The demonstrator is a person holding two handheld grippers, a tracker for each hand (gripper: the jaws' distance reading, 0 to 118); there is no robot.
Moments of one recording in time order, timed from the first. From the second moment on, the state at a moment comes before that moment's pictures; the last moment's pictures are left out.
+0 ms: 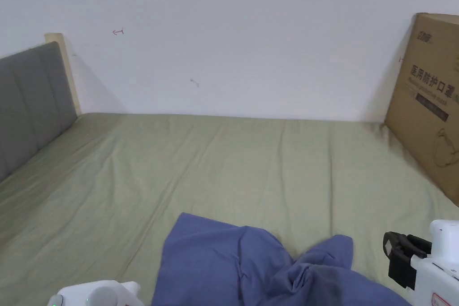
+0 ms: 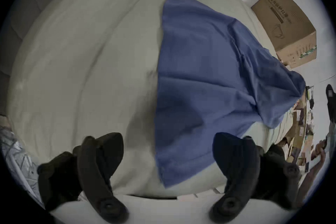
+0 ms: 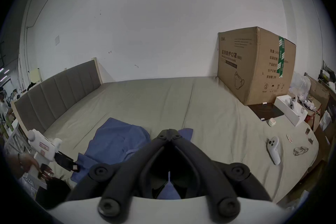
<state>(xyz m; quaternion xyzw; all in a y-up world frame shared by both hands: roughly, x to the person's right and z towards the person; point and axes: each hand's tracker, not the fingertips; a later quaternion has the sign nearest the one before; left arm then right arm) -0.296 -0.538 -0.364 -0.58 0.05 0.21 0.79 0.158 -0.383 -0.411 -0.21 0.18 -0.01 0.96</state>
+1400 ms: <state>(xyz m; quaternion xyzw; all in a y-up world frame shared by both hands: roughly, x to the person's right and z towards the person) -0.321 -0.222 -0.376 -0.26 0.02 0.07 0.96 0.245 -0.227 -0.514 -0.29 0.23 -0.05 0.93</state>
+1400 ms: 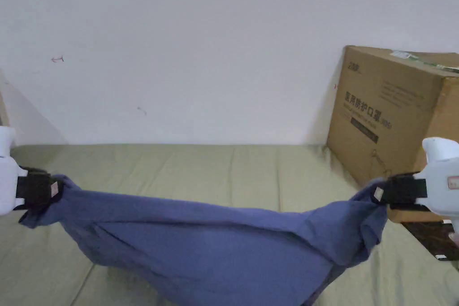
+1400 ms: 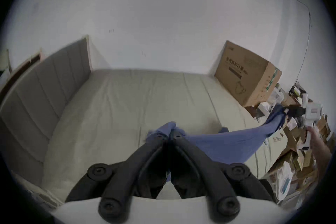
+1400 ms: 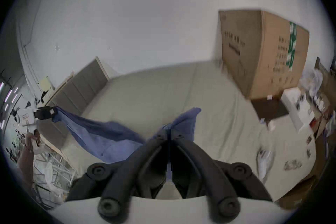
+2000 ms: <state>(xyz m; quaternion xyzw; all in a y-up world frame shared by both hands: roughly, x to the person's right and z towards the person) -0.355 -0.093 -0.553 -0.16 0.09 0.06 0.98 0.146 -0.036 -0.682 -0.14 0.14 -0.03 0.98</state>
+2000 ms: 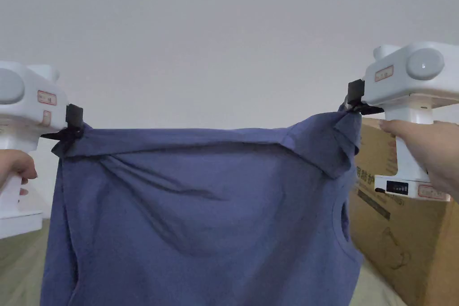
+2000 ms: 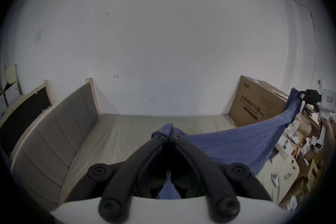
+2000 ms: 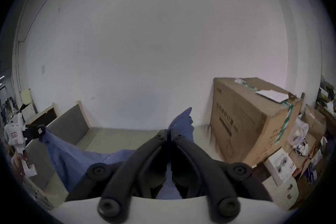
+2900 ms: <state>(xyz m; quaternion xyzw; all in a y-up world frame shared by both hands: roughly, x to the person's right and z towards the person) -0.328 -0.504 -0.472 -0.58 0.05 0.13 0.80 0.226 -0.504 -0.586 -0.52 0.11 -0.02 0.85</state>
